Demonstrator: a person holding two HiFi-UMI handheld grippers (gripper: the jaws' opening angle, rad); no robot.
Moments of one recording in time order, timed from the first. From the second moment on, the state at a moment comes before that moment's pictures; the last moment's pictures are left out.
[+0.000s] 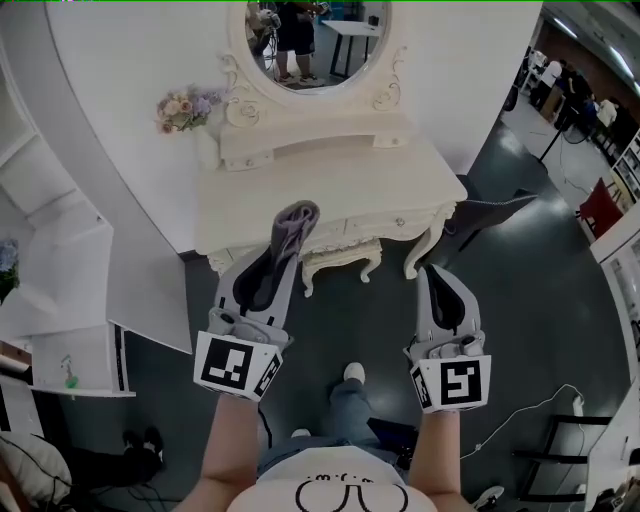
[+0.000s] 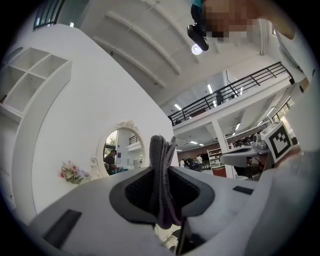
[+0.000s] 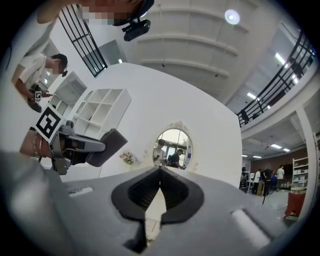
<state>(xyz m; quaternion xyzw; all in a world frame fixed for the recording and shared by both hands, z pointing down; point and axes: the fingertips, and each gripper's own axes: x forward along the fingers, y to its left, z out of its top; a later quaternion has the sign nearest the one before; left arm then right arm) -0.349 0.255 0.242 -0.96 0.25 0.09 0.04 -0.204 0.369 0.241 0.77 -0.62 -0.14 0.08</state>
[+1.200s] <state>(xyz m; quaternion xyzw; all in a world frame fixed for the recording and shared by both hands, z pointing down) -0.207 0.099 0.258 -0.90 0.42 0.05 0.02 0.002 0.200 0.256 0.69 -0.71 -0.11 0.05</state>
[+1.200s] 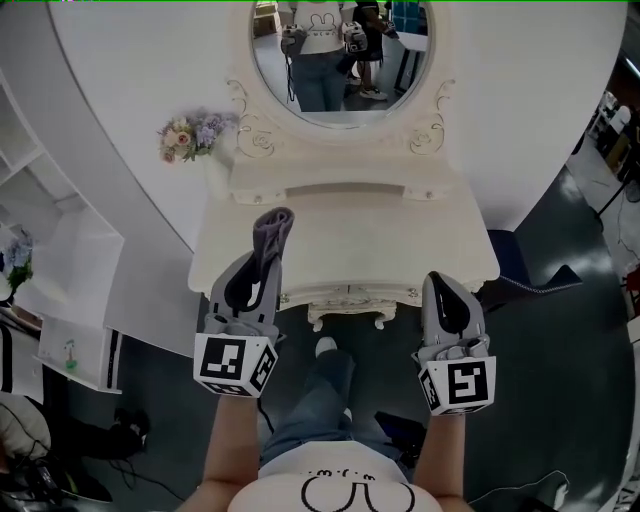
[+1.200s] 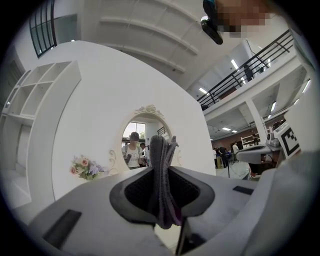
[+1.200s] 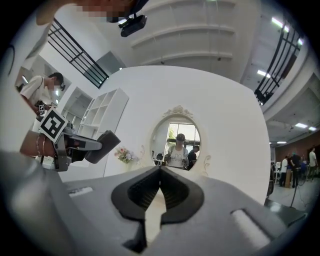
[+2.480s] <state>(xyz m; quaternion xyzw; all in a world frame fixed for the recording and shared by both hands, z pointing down) -0.273 -0.275 0.381 -0.80 0.57 -0.06 -0.16 -0.001 -0.186 0.314 0.59 -0.80 -0.03 0.11</state>
